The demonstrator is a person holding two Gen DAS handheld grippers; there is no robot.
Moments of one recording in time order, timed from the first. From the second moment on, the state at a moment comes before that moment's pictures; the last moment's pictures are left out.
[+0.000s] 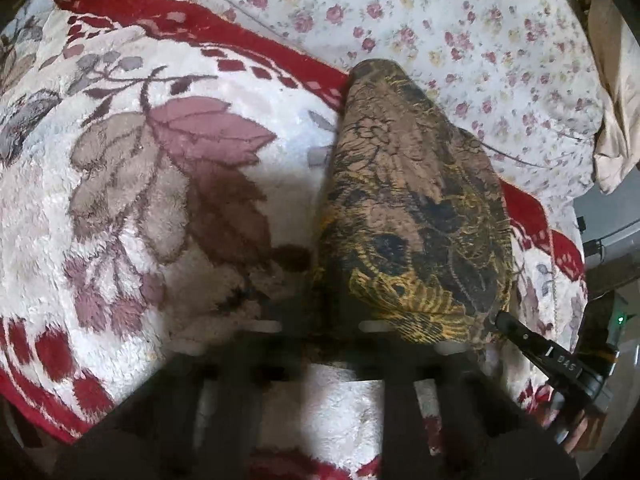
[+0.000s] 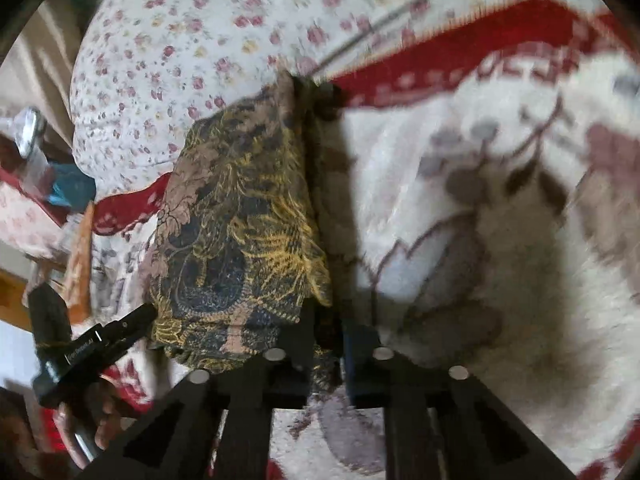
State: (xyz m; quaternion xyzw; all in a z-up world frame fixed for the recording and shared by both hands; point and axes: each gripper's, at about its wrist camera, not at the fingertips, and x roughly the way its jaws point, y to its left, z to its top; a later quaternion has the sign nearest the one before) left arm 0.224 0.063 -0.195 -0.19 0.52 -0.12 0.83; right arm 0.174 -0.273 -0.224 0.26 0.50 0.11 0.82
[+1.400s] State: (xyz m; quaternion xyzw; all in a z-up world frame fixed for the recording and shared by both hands) left arm 0.215 0.064 -0.198 -0.18 0.52 -0.11 0.83; right arm 0.172 -0.262 -0.252 0.36 0.54 0.15 0.75
